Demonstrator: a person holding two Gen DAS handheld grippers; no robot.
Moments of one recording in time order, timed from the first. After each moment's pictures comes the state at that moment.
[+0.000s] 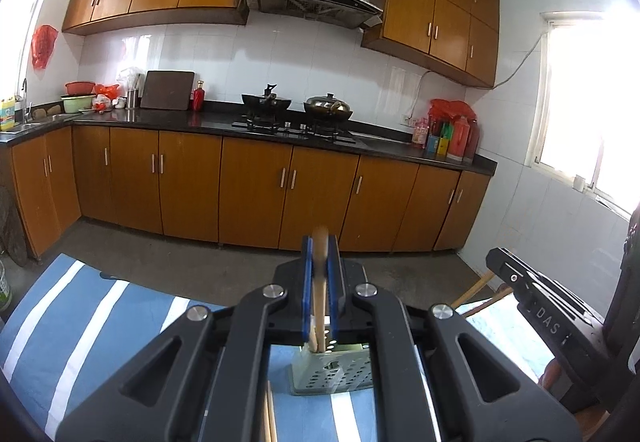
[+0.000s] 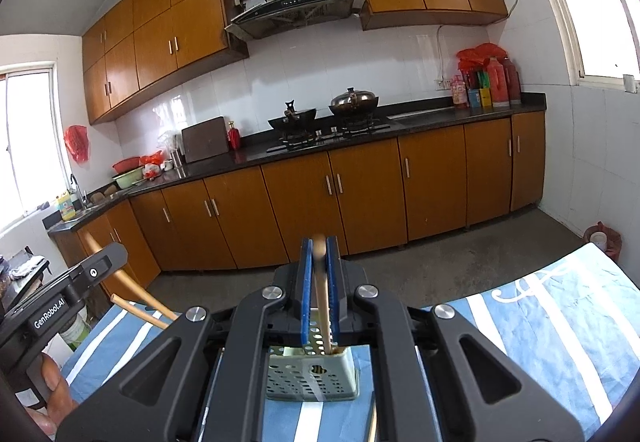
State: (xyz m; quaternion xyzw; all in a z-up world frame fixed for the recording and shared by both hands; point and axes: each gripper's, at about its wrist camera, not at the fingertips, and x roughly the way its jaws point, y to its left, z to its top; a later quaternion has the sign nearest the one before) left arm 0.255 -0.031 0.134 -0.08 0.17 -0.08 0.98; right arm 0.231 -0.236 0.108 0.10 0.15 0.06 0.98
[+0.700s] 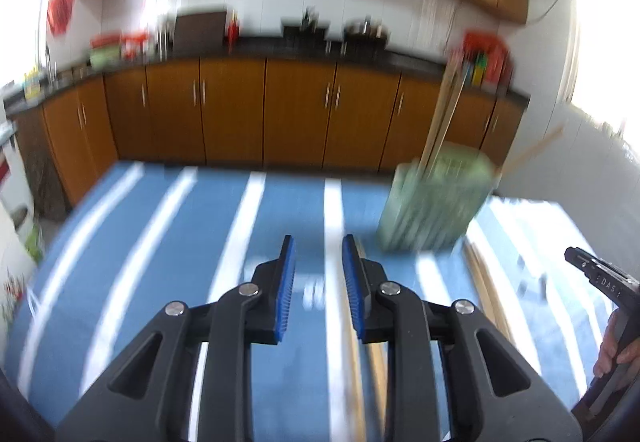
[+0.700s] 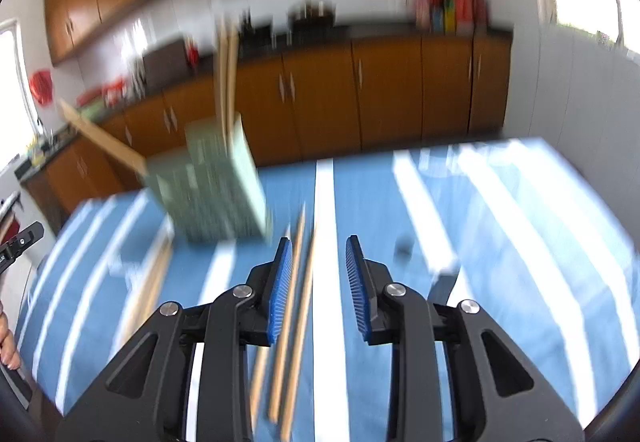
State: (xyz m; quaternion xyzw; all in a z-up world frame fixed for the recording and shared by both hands) left arm 0.180 0.048 0.026 -0.05 0.32 -0.03 0.95; right arm 0.175 -0.288 -0.009 0.09 0.33 0.02 0.94
